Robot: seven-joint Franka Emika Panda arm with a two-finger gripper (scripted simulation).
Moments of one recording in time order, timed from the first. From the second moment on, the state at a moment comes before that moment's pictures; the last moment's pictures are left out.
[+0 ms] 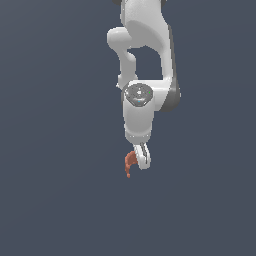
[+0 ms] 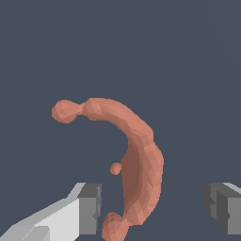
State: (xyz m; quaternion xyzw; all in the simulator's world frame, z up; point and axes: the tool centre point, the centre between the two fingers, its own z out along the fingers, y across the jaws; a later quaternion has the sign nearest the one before) arm 0.038 0.039 0.124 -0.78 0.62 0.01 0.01
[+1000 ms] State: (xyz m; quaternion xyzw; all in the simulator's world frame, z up) arm 0.037 0.040 0.095 -0.78 0.63 0.01 0.02
